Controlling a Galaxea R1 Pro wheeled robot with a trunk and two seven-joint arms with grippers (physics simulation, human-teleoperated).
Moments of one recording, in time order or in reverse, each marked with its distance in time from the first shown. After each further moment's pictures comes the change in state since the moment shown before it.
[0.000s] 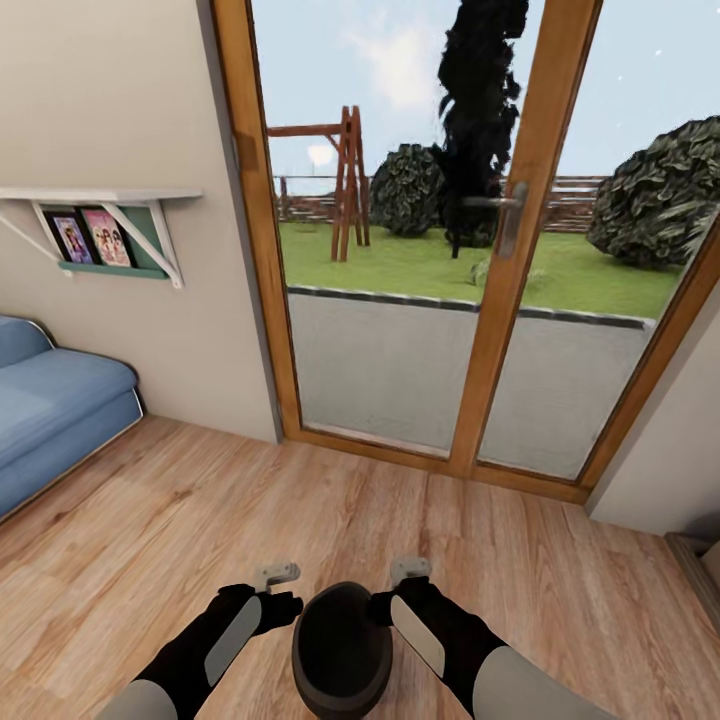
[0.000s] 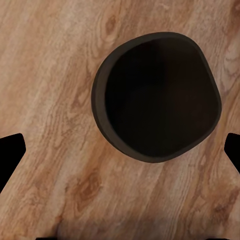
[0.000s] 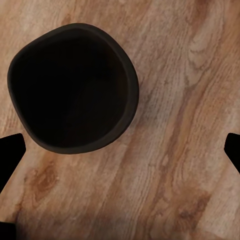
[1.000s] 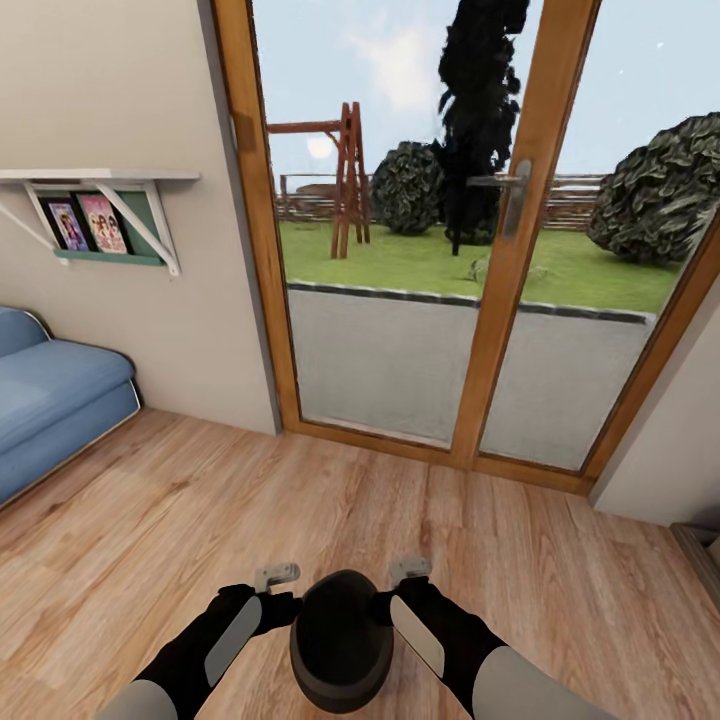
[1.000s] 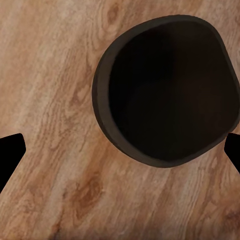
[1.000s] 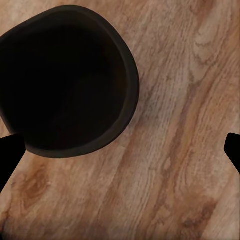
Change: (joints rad) left arm 0.000 0.000 0.000 0.002 -0.001 0.000 -0.001; right arm 0.000 0.001 0.000 0.000 0.009 0.000 -0.003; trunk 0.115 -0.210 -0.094
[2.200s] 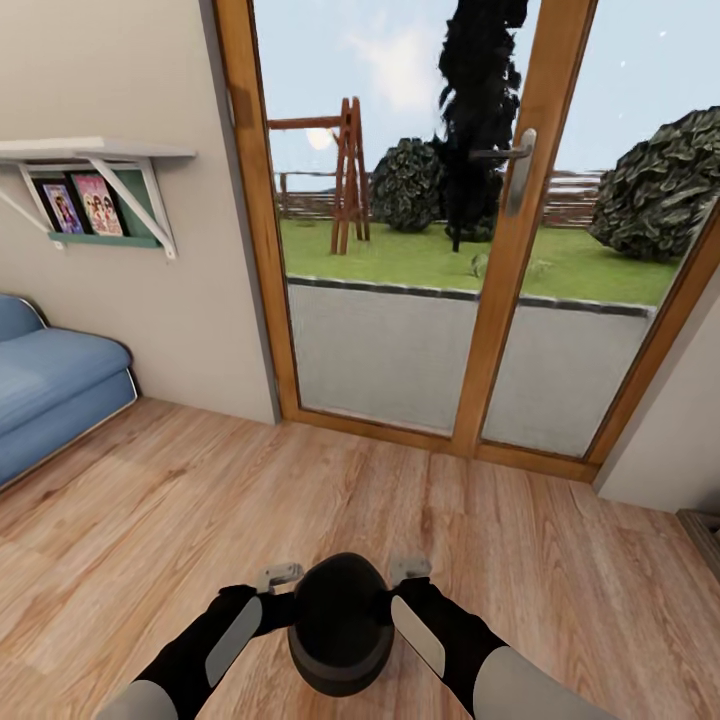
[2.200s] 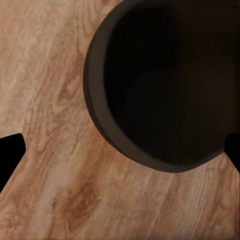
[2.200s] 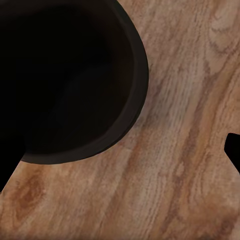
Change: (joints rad) left arm 0.000 -0.001 -0.007 0.001 0.002 0.000 -0.031; right arm 0.000 -0.002 -0.001 0.003 -0.010 -0.018 0.017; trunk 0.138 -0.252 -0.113
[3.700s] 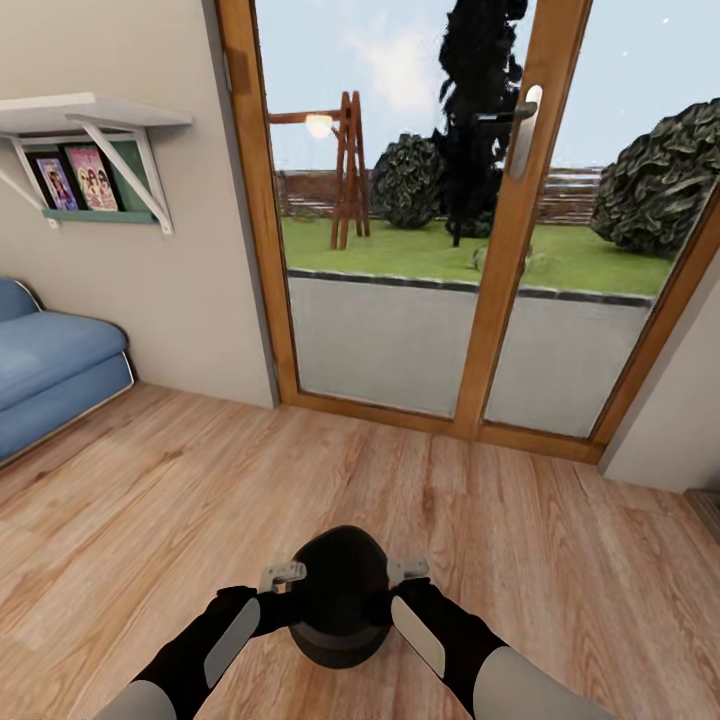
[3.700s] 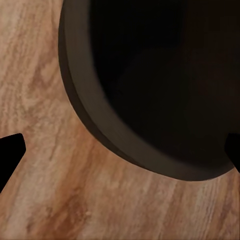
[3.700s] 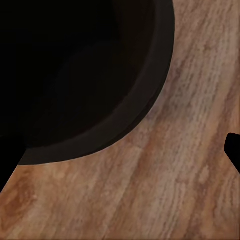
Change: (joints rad) left arm 0.000 0.004 0.007 0.009 -0.016 -0.014 -0.099; right arm 0.000 0.000 0.000 0.004 0.003 -0.005 0.044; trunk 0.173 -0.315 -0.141
